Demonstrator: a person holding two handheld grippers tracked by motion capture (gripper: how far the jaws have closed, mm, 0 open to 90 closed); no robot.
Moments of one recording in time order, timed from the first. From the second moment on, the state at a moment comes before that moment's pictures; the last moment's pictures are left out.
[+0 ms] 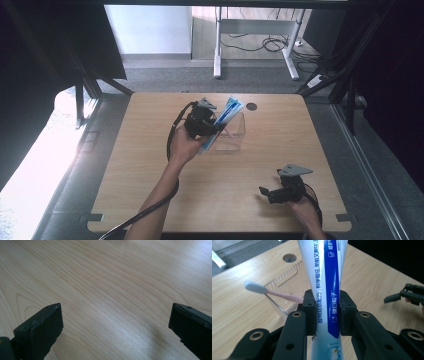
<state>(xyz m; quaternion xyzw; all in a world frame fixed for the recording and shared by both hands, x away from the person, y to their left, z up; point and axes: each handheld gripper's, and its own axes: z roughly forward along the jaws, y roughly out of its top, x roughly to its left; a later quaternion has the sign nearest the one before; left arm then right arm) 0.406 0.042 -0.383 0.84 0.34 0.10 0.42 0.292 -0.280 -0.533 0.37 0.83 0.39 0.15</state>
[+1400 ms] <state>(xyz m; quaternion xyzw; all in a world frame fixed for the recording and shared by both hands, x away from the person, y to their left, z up) 0.473 0.001 -0.387 0.81 0.36 0.14 0.45 0.293 -0.282 -0.535 0.37 0.83 0.39 0.15</state>
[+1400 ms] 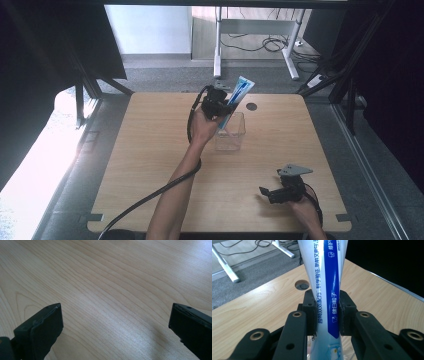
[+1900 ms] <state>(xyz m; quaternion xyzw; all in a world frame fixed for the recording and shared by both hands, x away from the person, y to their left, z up) 0.483 -0.010 -0.397 0.80 0.35 0.15 0.46 0.293 -0.281 -0.536 0.37 0.83 0.39 0.15</state>
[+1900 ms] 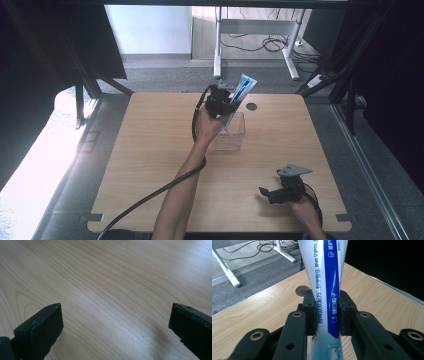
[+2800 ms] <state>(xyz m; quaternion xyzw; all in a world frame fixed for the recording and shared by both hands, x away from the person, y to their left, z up) 0.479 -0.018 -0.435 0.82 0.33 0.16 0.43 0.294 -0.283 -0.535 0.37 0.83 0.39 0.15</state>
